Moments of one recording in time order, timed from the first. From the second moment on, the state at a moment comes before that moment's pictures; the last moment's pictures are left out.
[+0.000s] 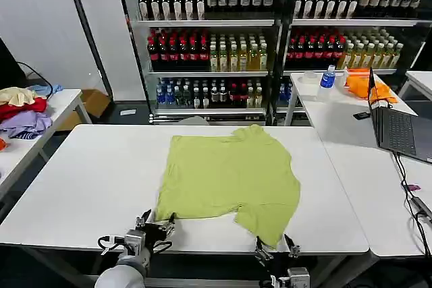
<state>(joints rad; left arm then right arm) 1.33 -1.11 -0.24 -1.98 -0.40 0.55 -0.34 -1.61 1.32 0.22 2.13 0.22 -0.47 0.35</state>
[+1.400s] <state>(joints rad) 1.43 -1.03 -0.33 -2.17 -0.48 0.54 -0.26 -1.69 1.23 0.39 2.31 0.22 -0.33 0.25</state>
